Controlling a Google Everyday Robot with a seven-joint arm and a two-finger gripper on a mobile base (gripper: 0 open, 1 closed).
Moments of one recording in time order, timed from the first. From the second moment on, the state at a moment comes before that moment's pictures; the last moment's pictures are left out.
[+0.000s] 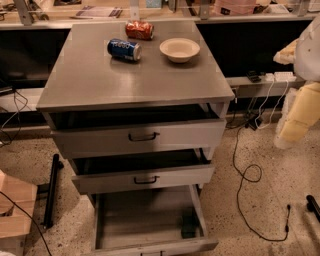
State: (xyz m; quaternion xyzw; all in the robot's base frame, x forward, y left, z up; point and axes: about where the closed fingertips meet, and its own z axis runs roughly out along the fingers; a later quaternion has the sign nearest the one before) arm 0.438 -0.217 0.976 -0.60 0.78 -0.03 0.16
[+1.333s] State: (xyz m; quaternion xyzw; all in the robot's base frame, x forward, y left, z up) arm 0.447 -0.113 0.875 -0.60 0.75 0.16 0.22
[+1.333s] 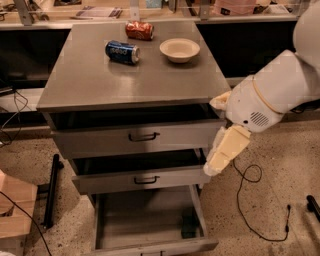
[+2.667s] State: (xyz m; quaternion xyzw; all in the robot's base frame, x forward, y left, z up) arm 0.452 -0.104 0.766 -0.56 0.75 0.29 0.21
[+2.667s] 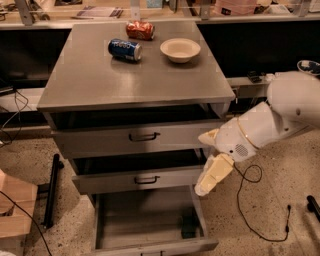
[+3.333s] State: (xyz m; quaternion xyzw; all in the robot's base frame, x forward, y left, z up) arm 0.443 -0.117 0.663 -0.52 0.77 0.34 0.17
